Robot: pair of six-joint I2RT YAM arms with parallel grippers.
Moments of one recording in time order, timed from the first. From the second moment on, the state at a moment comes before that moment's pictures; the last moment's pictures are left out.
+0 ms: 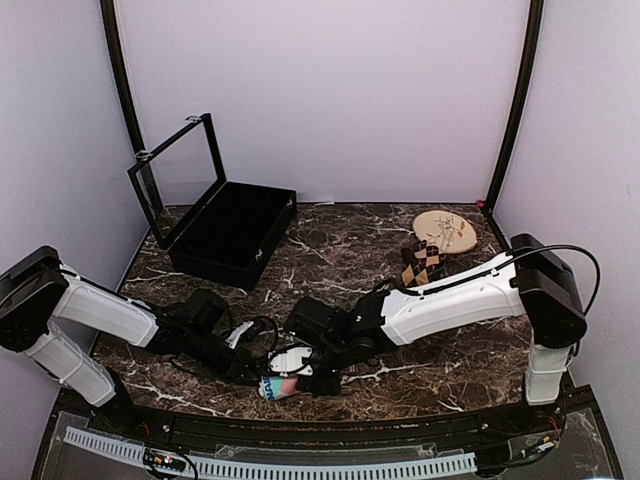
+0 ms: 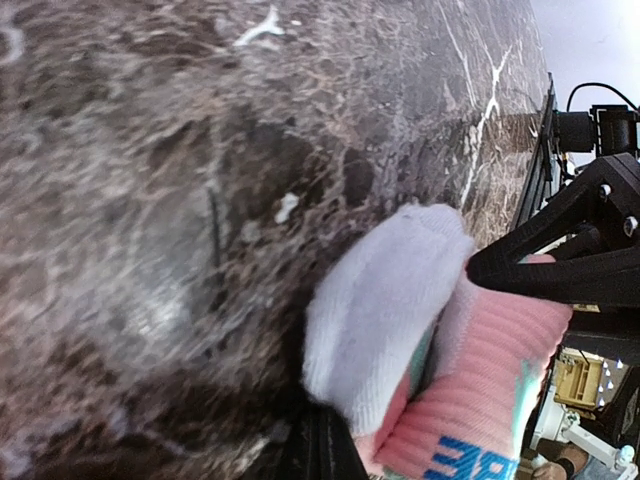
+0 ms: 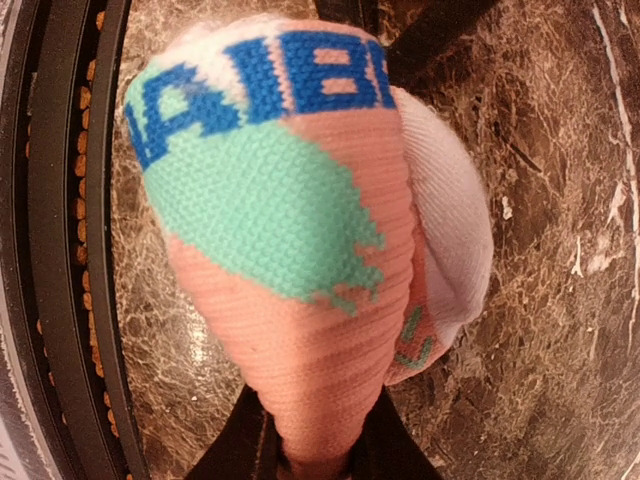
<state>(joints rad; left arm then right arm) -0.77 1.46 0.42 0.03 0.63 -0.54 1.29 1.95 1.29 -0.44 -0.12 -0.32</state>
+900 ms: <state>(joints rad) -0.76 1.73 0.72 0.02 0.62 -0.48 1.23 1.93 1.23 -0.41 -0.21 -0.01</state>
